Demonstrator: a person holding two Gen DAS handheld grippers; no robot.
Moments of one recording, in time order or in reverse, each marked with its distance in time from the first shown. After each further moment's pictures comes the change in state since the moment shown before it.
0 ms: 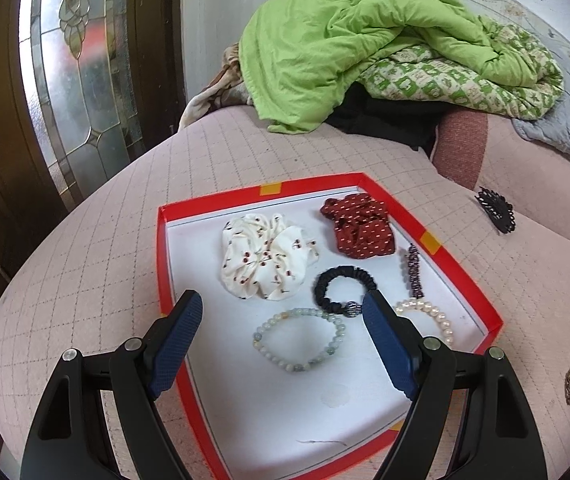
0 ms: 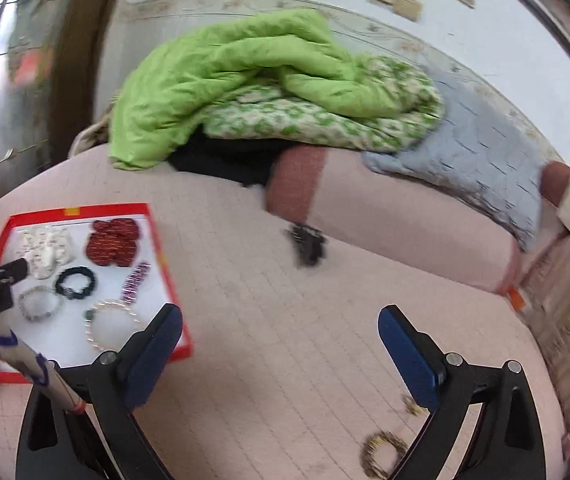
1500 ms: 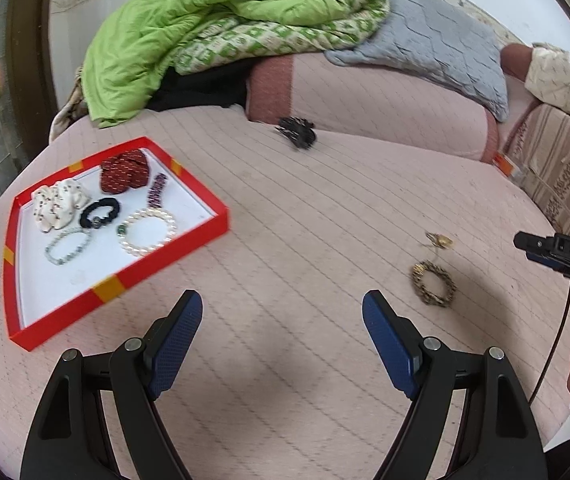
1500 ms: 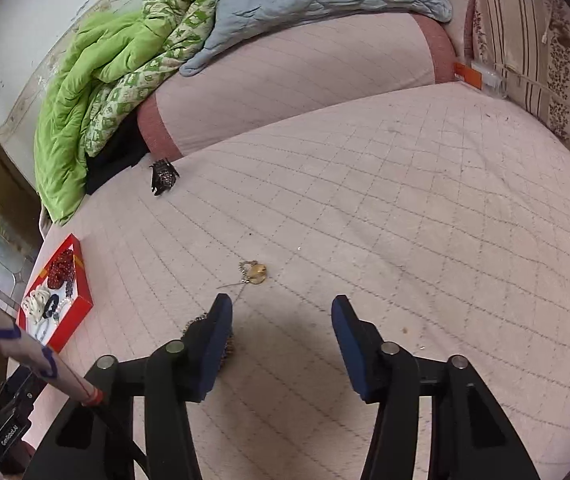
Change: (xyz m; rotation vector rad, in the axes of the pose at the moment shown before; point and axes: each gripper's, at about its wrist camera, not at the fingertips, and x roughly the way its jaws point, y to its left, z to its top) left arm -0.091 -0.190 -0.101 0.237 0.060 -0.316; right arm 0.011 -0.262 -0.144 0.575 0.291 0.220
